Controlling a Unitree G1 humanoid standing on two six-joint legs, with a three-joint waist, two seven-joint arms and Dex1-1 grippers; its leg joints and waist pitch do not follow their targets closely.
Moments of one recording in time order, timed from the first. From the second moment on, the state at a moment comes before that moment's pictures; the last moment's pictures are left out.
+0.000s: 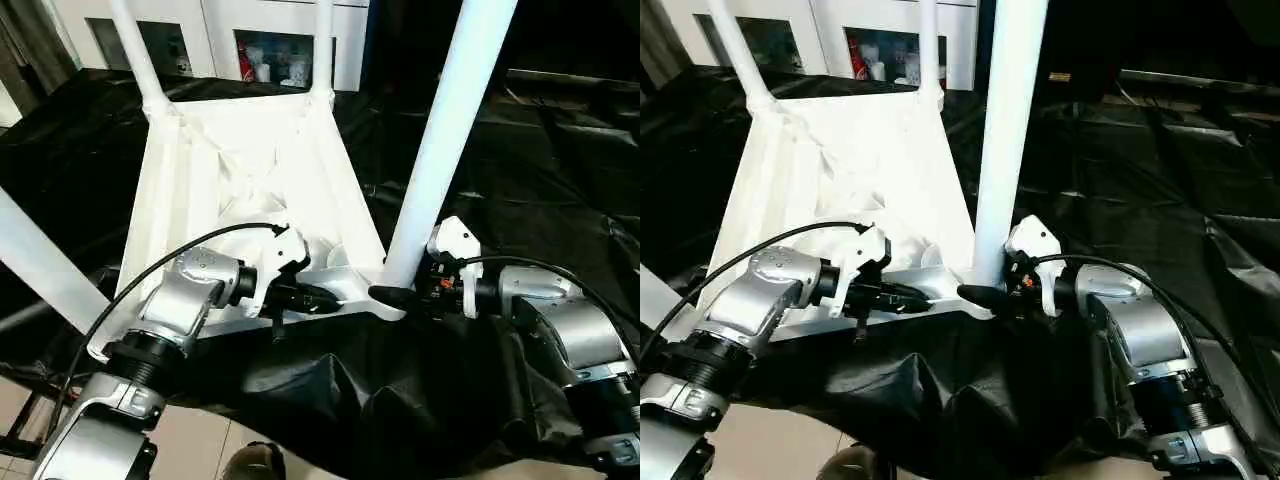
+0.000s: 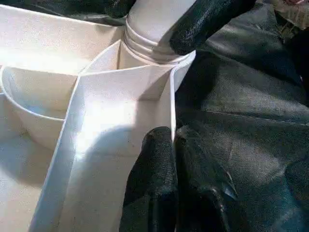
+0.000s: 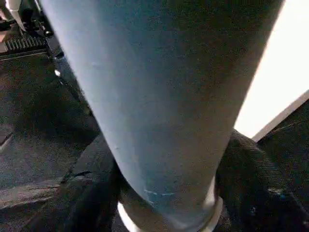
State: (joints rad) left arm -0.59 0.33 -0.26 0.46 -0.08 0.28 -1.29; right arm -0.40 -0.46 0.15 0.16 0.19 0.40 1.05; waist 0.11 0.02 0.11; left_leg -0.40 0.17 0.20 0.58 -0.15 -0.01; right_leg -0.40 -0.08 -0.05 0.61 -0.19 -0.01
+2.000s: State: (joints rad) left arm -0.59 0.33 -0.25 0.46 -0.08 0.30 -1.31; right arm -0.38 -0.43 0.14 0.10 0.17 0.42 1.03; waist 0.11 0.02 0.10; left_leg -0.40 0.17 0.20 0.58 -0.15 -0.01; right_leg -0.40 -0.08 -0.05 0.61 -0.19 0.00
